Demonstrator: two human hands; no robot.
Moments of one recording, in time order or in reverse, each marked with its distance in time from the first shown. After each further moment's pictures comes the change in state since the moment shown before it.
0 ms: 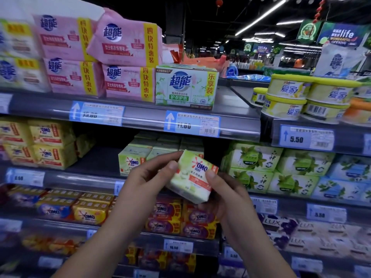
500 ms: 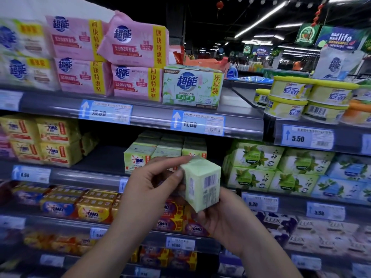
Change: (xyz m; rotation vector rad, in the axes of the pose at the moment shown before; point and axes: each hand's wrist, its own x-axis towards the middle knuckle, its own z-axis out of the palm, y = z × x) left_hand -0.016 0.011 0.003 0.089 0.056 0.086; right_hand -0.005 0.006 0.011 0.223 -0.050 0.404
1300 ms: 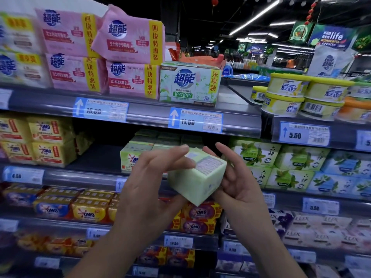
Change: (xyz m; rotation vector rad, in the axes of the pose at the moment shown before) left_hand -0.005 0.001 -0.004 0.581 0.006 0.748; right_hand -0.006 -0.008 -0.024 -0.456 -0.191 -0.821
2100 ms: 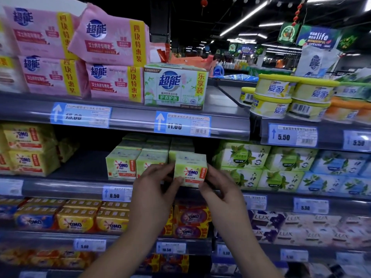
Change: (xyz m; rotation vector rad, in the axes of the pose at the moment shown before) left_hand -0.005 -0.035 0.059 0.051 -0.088 -0.587; right_hand 0.007 0.016 0.002 -0.405 0.261 0.218
